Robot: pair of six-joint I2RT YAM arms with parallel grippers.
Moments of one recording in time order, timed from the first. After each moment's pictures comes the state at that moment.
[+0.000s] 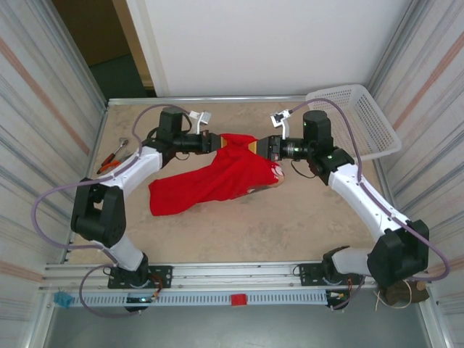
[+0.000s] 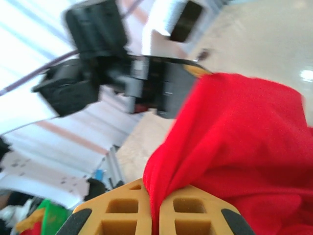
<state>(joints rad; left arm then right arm) -0.35 1.65 1.19 -0.10 0.85 -0.48 0.37 1.28 1.07 -0.15 -0.89 0.52</state>
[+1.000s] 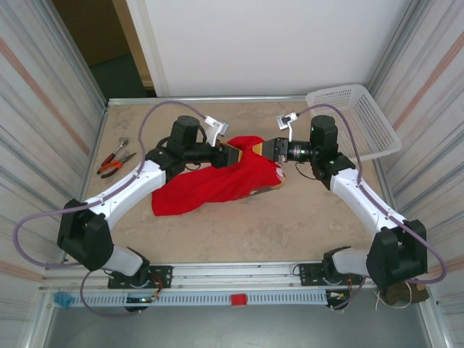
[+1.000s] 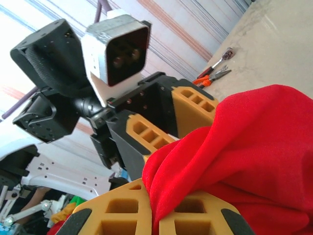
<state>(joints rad) -0.57 1.47 1.15 -0.18 0.57 -0.25 0.31 1.27 0.96 0.05 -1.02 0.65</state>
